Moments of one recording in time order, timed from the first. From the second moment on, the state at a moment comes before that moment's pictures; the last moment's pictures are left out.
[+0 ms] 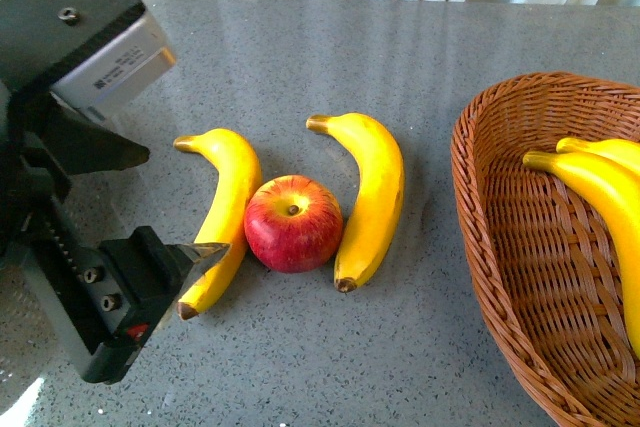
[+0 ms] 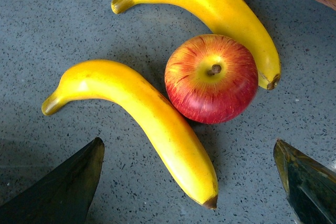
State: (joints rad) left arm -0.39 1.51 0.52 0.23 0.31 0.44; right arm 0.00 0.00 0.02 0.00 0.00 0.00
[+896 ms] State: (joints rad) left arm -0.52 1.81 0.74 0.26 0.34 0.55; right arm 0.00 0.00 0.02 0.00 0.00 0.00
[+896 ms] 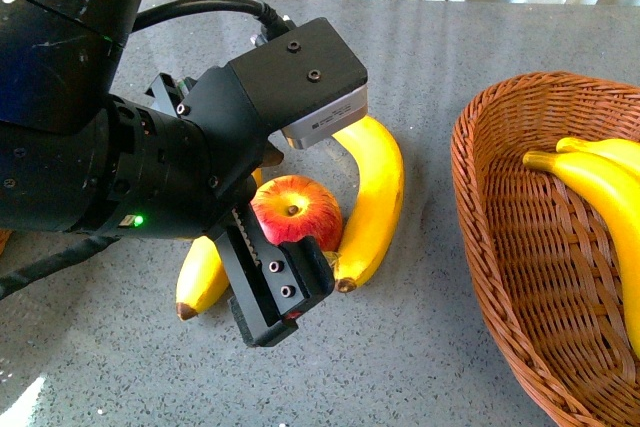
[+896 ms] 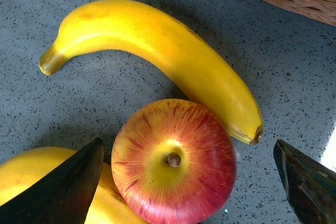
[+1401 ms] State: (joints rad) left arm -0.52 1.90 0.79 0.26 0.34 0.55; right arm 0.00 0.00 0.02 0.00 0.00 0.00
